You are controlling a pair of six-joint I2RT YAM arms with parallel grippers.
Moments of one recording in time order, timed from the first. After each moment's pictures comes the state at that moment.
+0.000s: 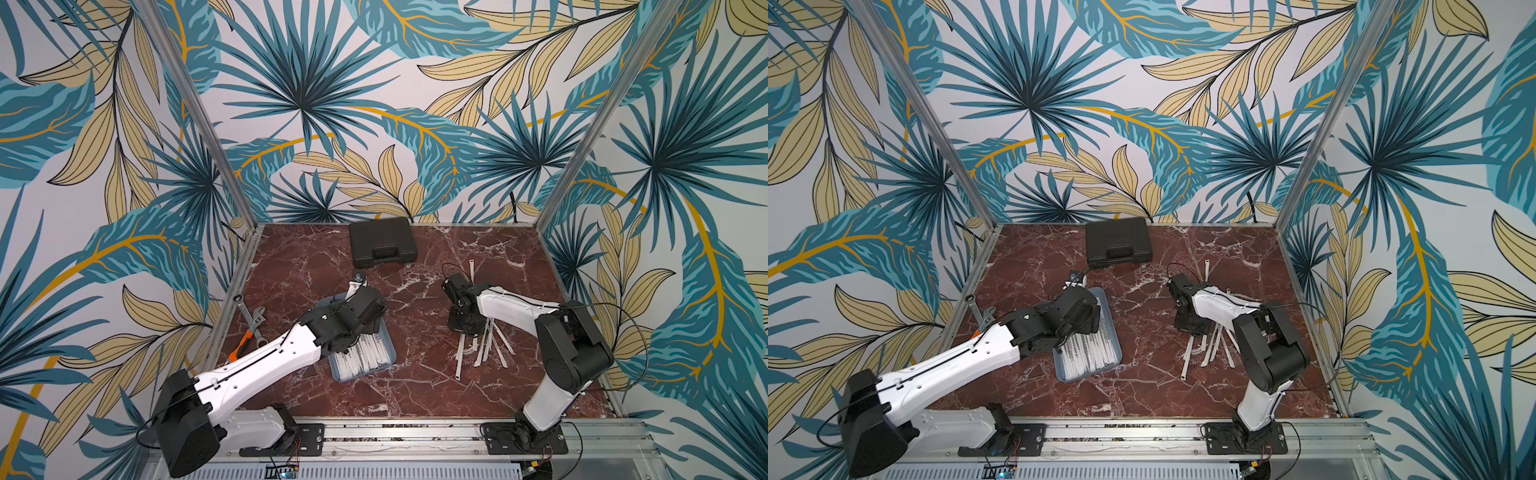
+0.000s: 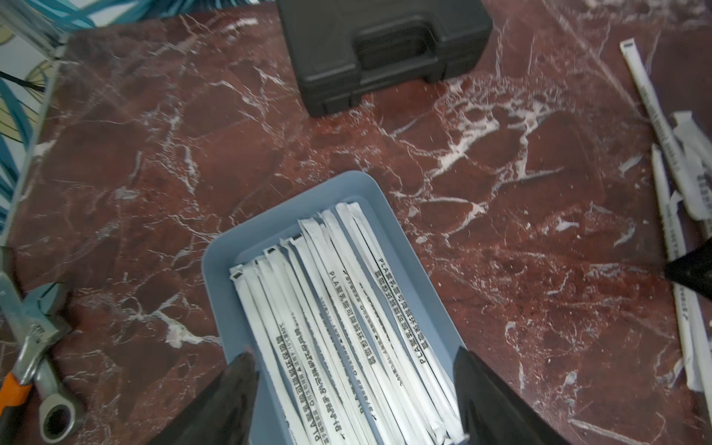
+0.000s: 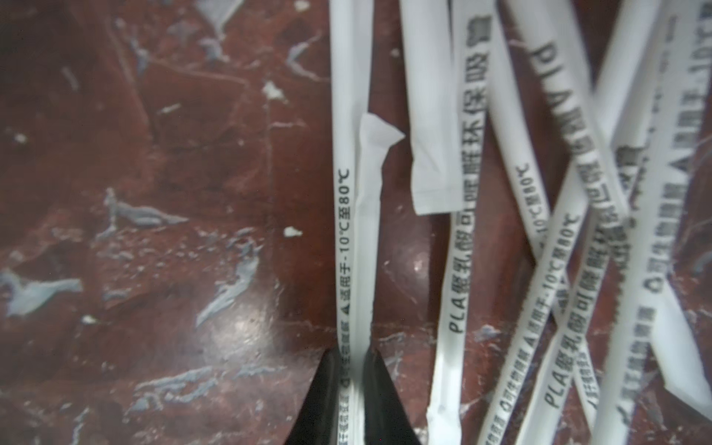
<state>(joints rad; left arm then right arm) -0.82 1.19 0.98 -0.70 -0.52 -0.57 0.45 1.74 1.04 -0.76 0.21 0.73</state>
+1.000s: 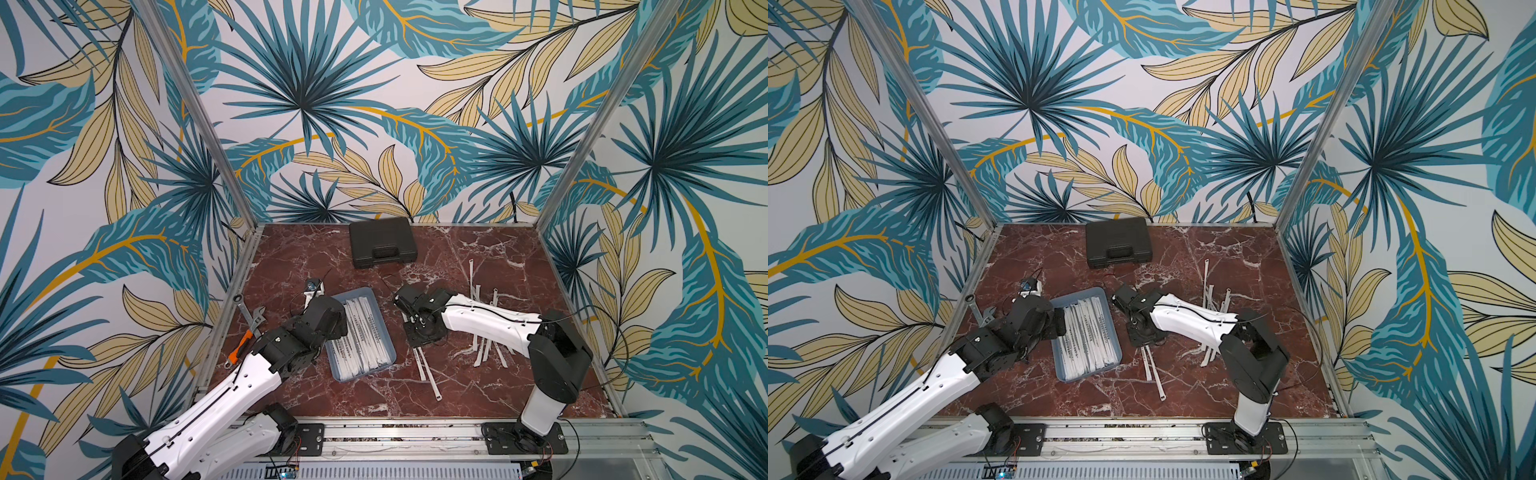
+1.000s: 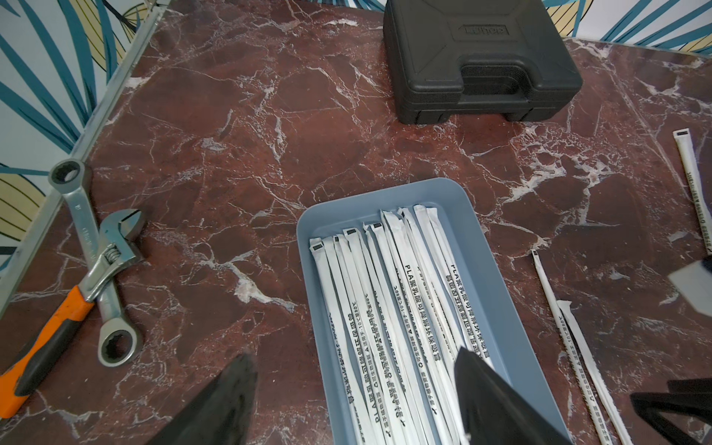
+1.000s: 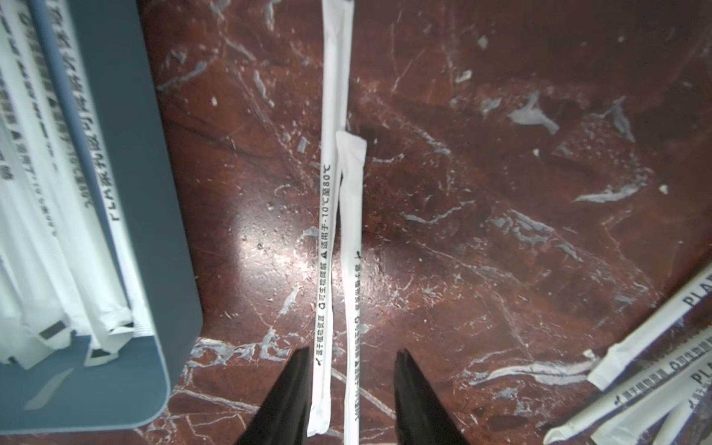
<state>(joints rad) -0.63 0.92 0.80 -0.72 -0.46 -0.62 0.82 1.75 1.27 -0.90 0.14 0.57</state>
